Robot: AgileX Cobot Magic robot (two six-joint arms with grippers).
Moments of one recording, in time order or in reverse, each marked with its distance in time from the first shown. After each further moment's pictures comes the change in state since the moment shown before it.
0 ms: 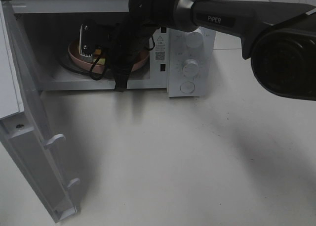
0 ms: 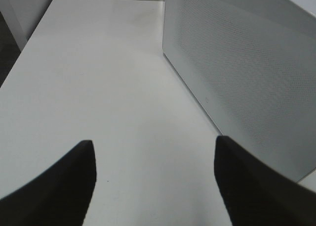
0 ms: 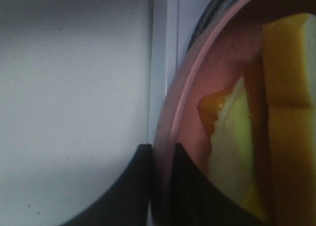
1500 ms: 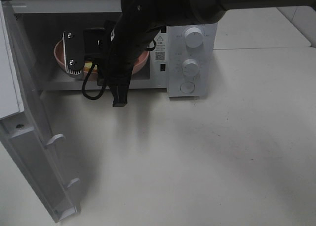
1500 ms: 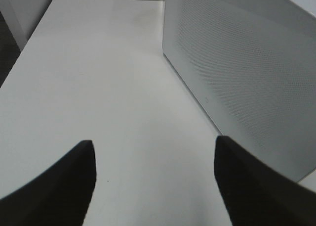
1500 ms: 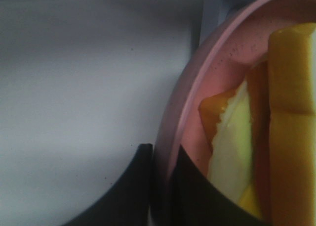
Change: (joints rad) left arm 0.000 0.000 0.000 0.000 0.000 0.000; right arm 0.128 -0.337 0.492 -0.160 -0.216 0.081
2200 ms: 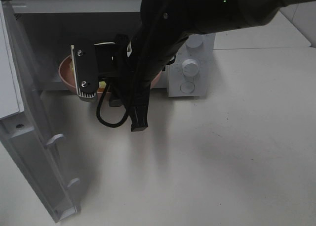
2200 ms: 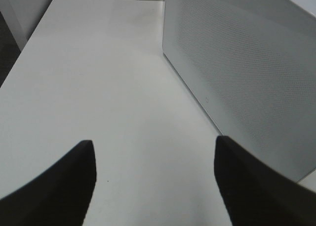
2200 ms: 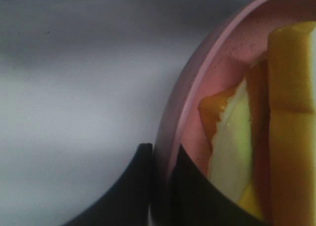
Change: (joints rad) left arm 0.000 0.000 0.000 0.000 0.000 0.000; right arm 0.047 -0.224 0.318 -0.021 -0.027 0.030
